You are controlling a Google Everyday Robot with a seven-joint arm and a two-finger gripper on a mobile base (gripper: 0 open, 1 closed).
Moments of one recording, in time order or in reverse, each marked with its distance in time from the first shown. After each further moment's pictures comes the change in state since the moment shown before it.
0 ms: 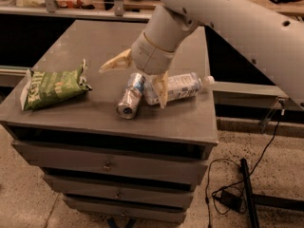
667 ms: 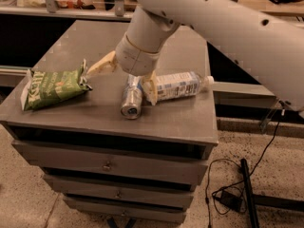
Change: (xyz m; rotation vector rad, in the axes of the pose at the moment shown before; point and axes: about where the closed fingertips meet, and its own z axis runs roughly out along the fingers) arm -0.007 -0.022 0.014 -0.041 0.045 -0.154
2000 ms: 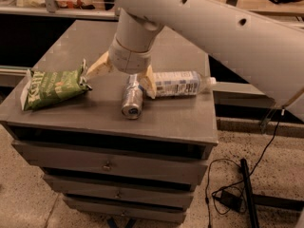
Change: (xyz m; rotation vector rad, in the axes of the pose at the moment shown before) arm 0.022 -0.002 0.009 -0.111 0.112 -0.050
